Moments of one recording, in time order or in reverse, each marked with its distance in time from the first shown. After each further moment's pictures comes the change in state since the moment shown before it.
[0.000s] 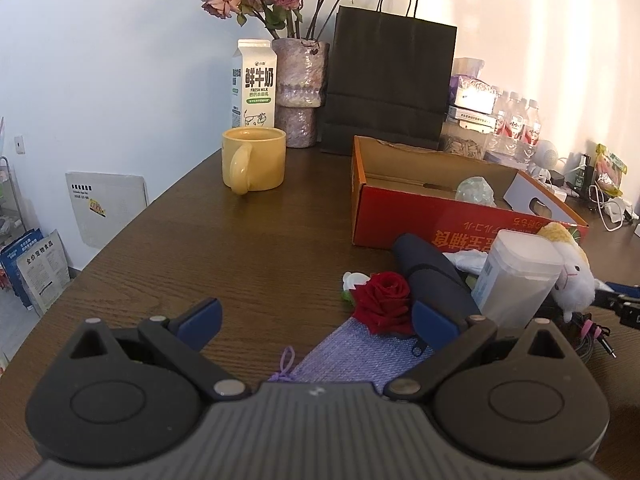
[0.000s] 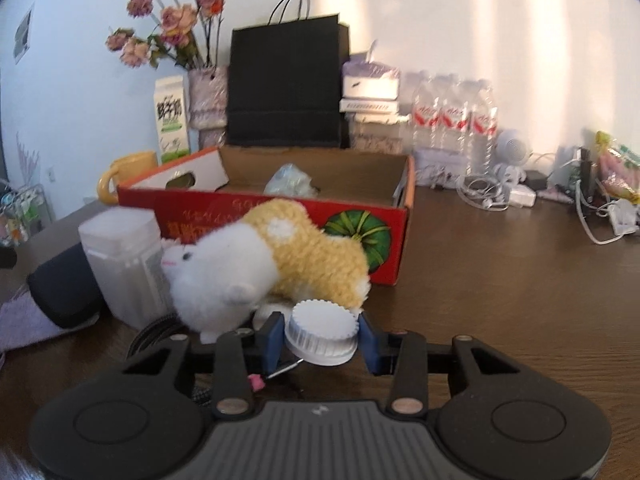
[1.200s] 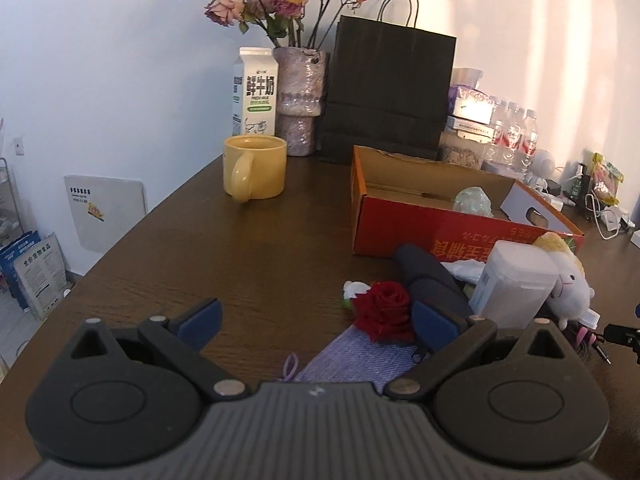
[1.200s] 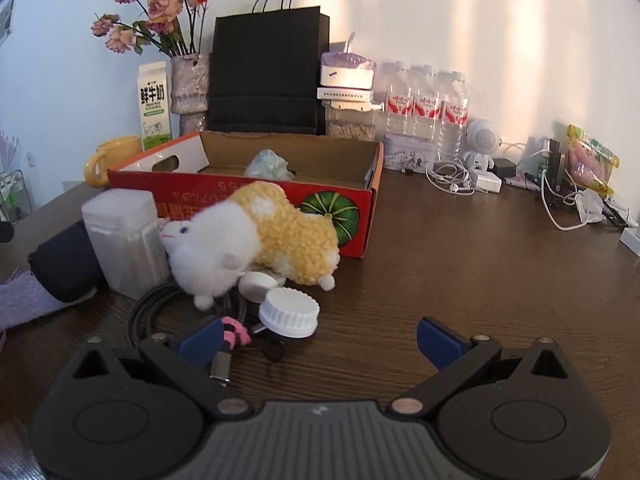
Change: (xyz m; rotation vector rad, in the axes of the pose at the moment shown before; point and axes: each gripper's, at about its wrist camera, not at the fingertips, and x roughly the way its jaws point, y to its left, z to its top) left arm -0.006 0.006 0.003 -0.014 -0.024 -0.009; right arm -0.028 0.001 -0.006 -0.010 0.079 -0.077
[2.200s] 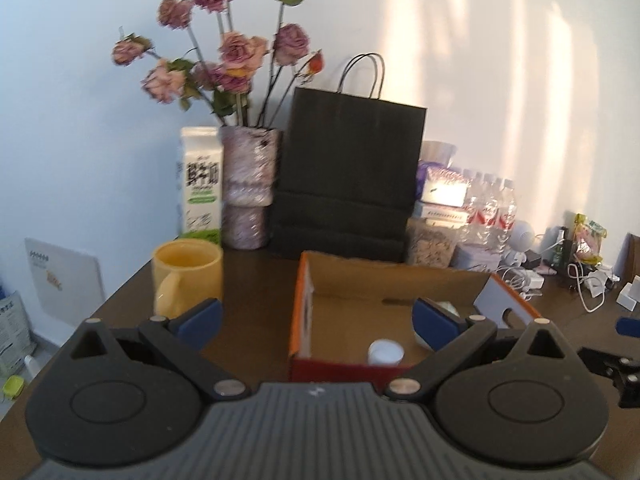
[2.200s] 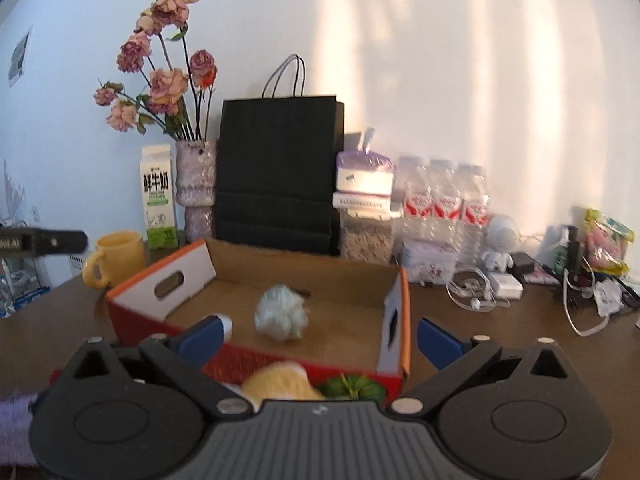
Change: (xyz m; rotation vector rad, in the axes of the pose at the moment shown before) left arm 0.049 -0.049 0.089 0.009 -0.179 -0.078; right arm 0.016 0.021 0.094 -0.015 -0.214 0.010
